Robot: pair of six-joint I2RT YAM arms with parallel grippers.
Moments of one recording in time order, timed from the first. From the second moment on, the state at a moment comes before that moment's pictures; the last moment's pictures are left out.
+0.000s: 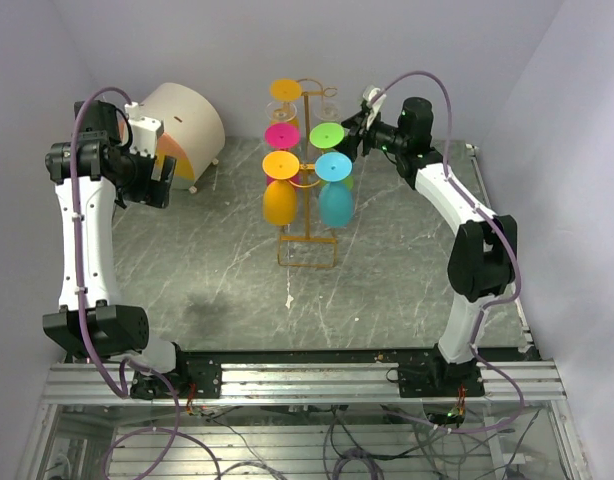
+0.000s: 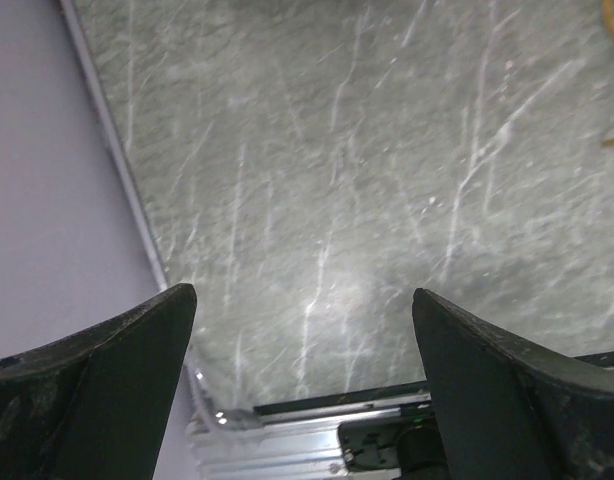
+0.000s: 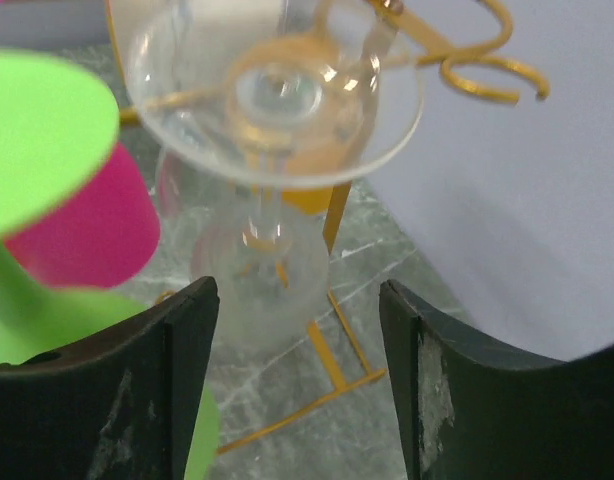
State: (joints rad) left arm 0.14 1.49 1.84 -1.29 0.16 0.35; right arm 0.24 1.94 1.68 0.14 -0.81 -0.29
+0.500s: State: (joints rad) left arm 0.15 1.44 1.74 -1.46 -0.06 0.66; right arm 0.24 1.74 1.45 0.30 -0.76 -0.24
